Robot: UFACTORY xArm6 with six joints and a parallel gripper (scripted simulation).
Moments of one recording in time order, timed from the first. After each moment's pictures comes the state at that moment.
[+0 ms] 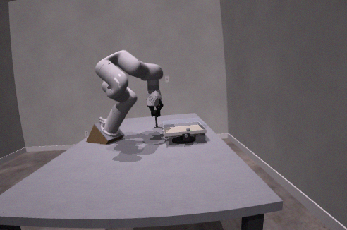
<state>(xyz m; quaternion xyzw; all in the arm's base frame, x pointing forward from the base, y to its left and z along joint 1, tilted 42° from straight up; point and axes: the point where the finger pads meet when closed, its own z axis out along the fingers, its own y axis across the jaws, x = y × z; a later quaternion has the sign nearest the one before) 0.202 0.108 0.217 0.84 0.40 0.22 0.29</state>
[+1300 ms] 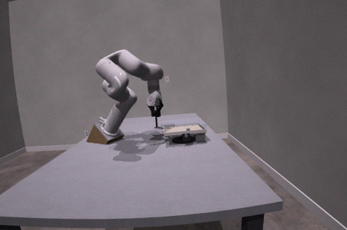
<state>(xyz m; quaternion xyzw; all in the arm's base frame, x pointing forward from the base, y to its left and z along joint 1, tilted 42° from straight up) 0.203 0.110 0.216 0.84 0.40 0.22 0.29</state>
